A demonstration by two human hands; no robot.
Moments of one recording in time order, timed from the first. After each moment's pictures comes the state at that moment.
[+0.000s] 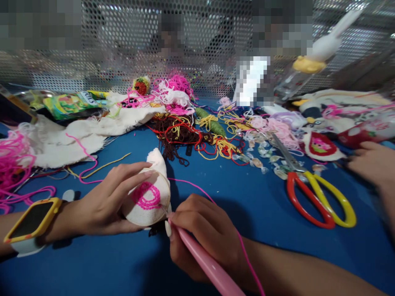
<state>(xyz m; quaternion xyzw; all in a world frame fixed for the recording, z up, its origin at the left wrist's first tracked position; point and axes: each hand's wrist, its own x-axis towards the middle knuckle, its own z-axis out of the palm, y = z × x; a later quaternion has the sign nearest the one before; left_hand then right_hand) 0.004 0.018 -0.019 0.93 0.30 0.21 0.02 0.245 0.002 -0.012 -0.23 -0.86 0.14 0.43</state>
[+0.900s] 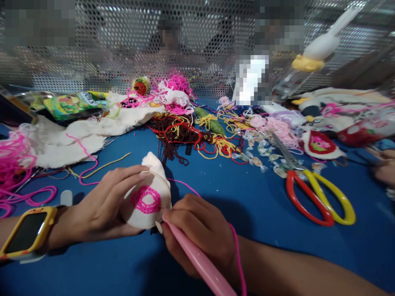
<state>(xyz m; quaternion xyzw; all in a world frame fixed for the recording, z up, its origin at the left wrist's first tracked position) 0.005 0.007 -0.017 0.92 0.32 0.22 0.03 0.241 0.000 -0.014 -0.24 -0.87 0.13 0.41</state>
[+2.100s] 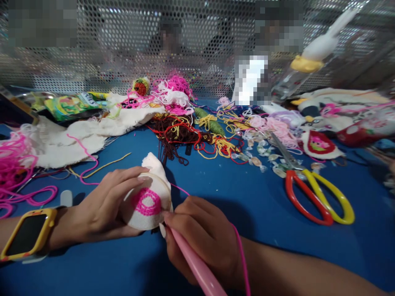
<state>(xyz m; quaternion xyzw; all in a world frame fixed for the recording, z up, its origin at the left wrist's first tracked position) 0.003 0.006 -0.020 0.92 0.30 0.23 0.04 0.244 -0.002 -0.011 -0.22 -0.88 0.09 0.40</state>
